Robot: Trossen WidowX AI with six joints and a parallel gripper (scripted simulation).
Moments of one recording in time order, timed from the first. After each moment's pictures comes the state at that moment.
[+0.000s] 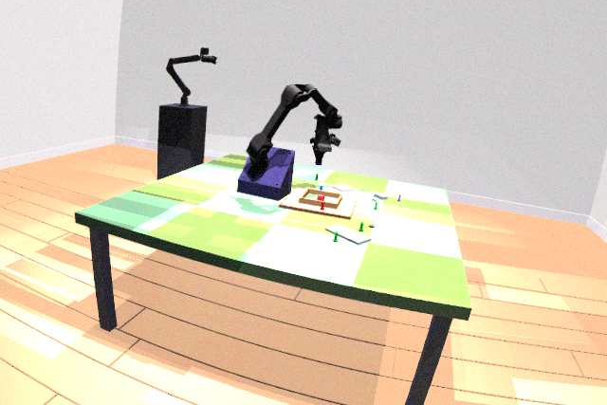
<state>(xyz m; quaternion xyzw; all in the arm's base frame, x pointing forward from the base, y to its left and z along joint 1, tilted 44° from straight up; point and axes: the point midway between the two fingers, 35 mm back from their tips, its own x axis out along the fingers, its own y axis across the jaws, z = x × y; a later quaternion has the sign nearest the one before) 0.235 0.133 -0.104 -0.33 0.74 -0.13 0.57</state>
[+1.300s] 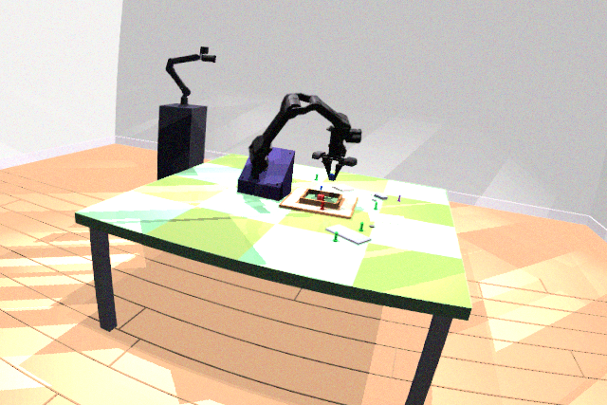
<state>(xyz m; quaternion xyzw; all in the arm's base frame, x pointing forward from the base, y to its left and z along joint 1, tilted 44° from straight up) 0.312 0.007 -0.044 -0.56 0.72 0.20 0.36</state>
